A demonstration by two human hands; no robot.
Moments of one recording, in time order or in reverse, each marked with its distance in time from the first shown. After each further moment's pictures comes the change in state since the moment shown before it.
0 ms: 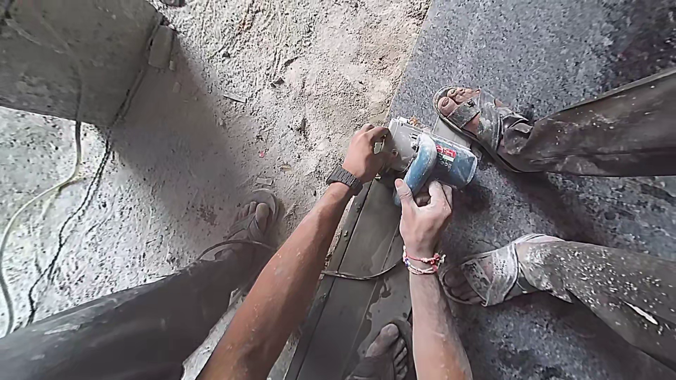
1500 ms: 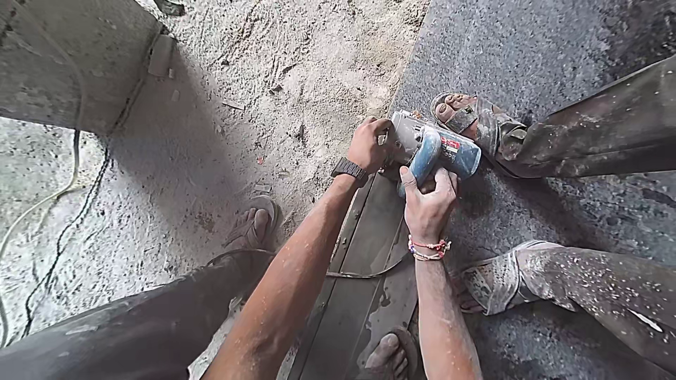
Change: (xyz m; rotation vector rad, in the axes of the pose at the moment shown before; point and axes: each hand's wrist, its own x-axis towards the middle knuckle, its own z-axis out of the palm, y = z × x) left_hand 0.035 0.005 0.001 -0.050 0.005 -0.013; right_hand 0.036 0.002 0.011 -0.020 -0.011 -0.003
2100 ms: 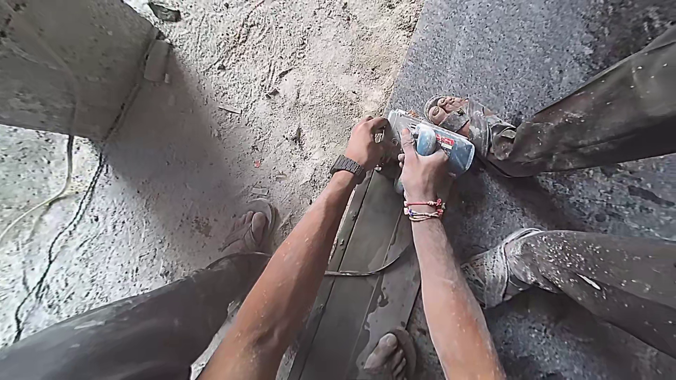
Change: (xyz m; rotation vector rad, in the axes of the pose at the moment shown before) left_hand 0.007 0.002 0.000 -0.010 0.014 0.009; right_hand 0.040 -0.027 0.017 0.071 -0.197 0.453
